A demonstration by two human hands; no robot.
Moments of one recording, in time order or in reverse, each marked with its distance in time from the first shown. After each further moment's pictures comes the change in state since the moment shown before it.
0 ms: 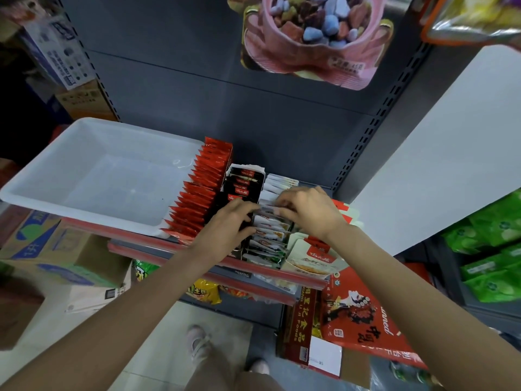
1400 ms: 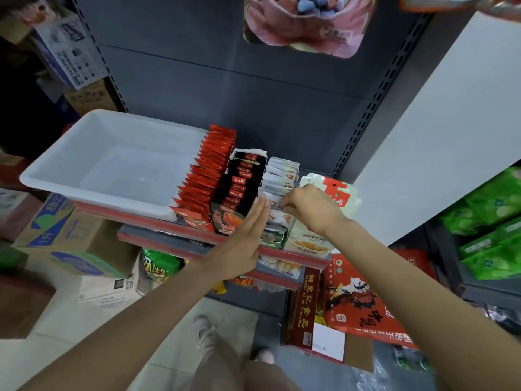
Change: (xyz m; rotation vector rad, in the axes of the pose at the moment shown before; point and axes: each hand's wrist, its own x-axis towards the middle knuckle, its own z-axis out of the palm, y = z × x) left_hand -0.056 0.024 0.031 0.105 -0.247 0.093; right_hand -0.034 -0.023 0.012 -0.049 -0.052 0.047
